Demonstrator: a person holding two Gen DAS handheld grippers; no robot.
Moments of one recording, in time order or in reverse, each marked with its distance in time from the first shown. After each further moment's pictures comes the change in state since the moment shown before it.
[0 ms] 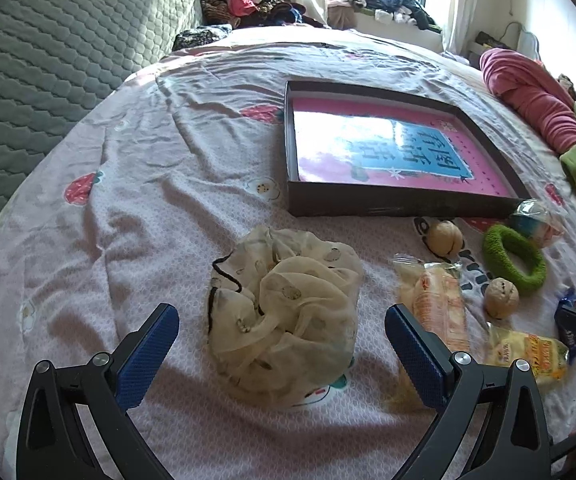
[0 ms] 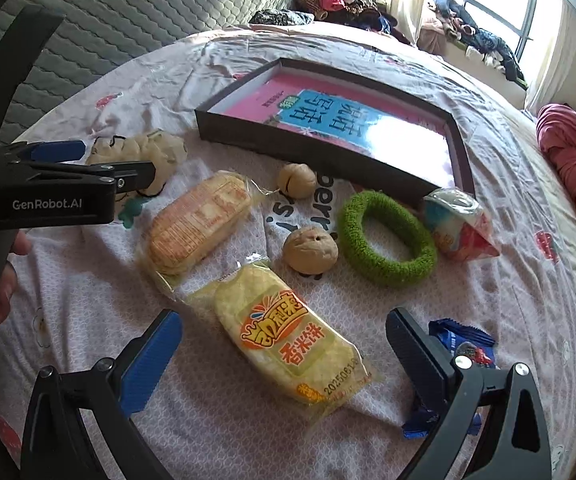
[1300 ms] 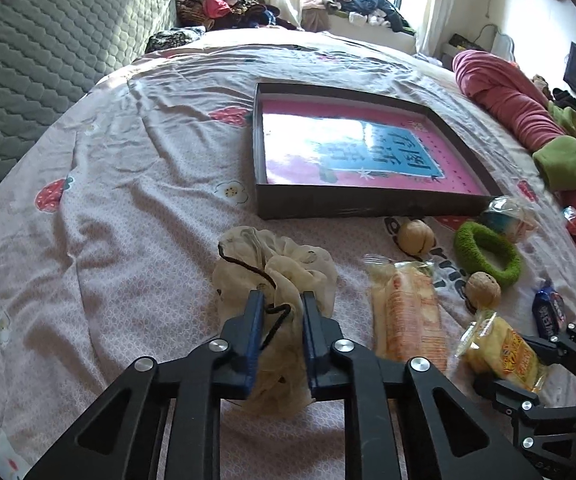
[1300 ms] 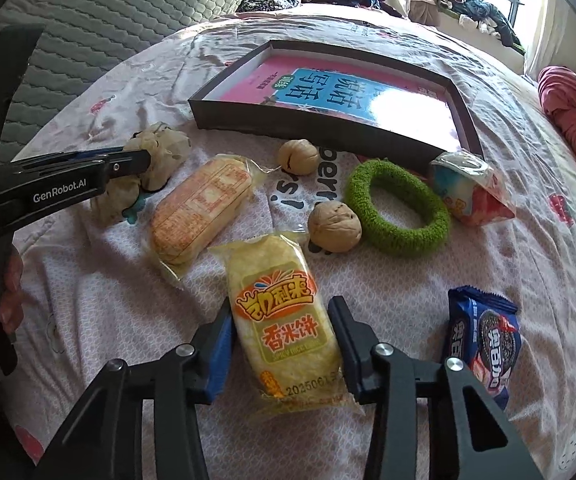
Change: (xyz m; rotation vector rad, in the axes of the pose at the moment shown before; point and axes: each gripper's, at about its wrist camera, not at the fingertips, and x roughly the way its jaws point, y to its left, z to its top) left arm -0.001 -0.004 0.001 0.031 -0.004 -0.118; right arm 0.002 -0.004 -0.005 0.087 0.050 0.065
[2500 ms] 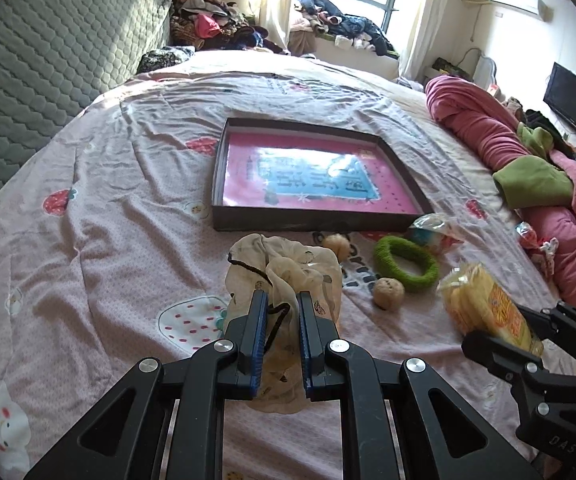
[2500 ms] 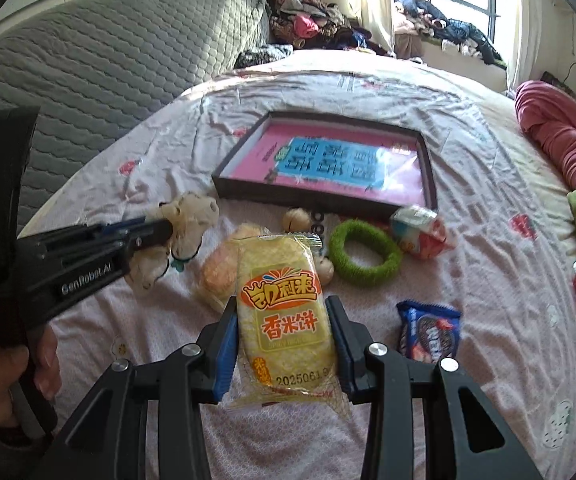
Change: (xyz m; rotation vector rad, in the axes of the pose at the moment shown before) left arm -0.078 -0.038 -0.013 -0.033 -0.082 -0.071; right arm -0.094 -0.005 0.003 0.041 -0.190 0.014
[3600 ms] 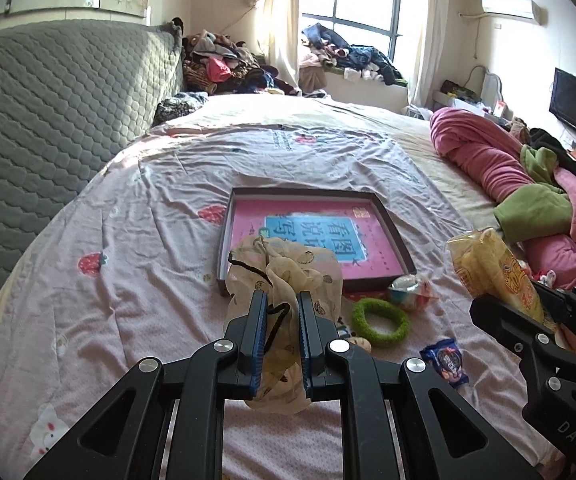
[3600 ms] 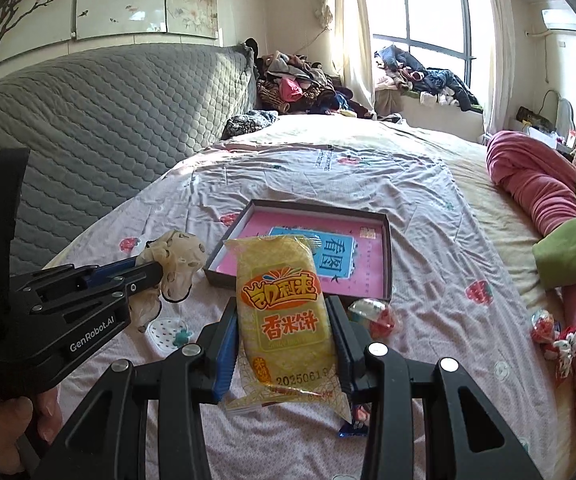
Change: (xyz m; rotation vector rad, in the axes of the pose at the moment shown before) left arm -0.067 -0.046 0.050 0.026 -0.129 0.104; right arm -0.070 -0.014 0.049 0.004 -0.205 -0.040
